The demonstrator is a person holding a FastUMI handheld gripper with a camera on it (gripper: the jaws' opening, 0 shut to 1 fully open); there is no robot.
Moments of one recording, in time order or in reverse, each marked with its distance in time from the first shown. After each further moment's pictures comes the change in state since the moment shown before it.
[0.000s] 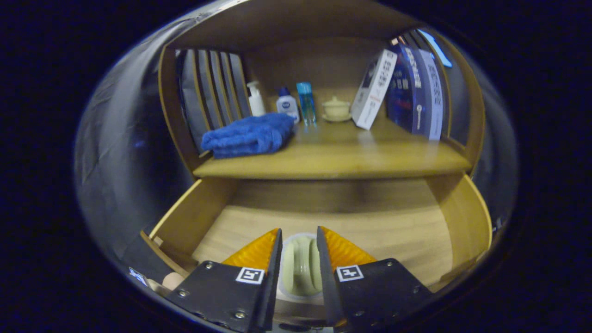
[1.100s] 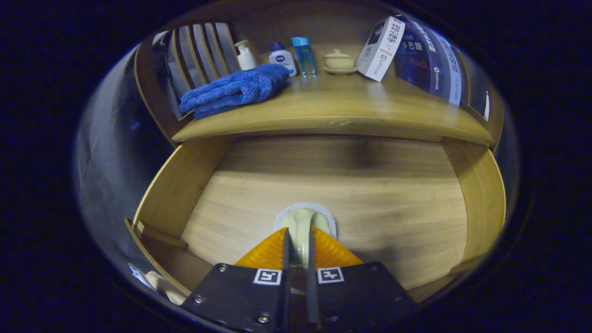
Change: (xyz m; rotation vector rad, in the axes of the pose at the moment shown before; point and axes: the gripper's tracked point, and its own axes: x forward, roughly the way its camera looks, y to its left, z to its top) arm 0.025 0.001 -0.035 -0.002 0.217 -0.009
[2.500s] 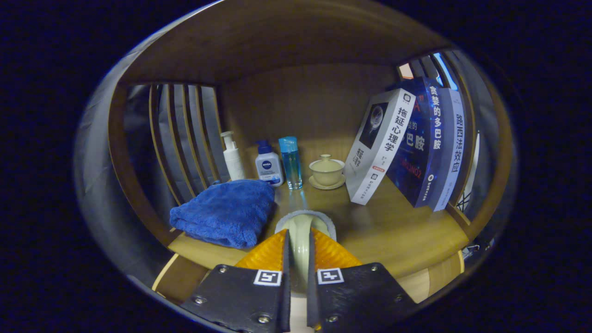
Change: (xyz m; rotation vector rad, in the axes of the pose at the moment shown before) arm -0.018 -0.022 0.214 0.017 -0.468 -0.059
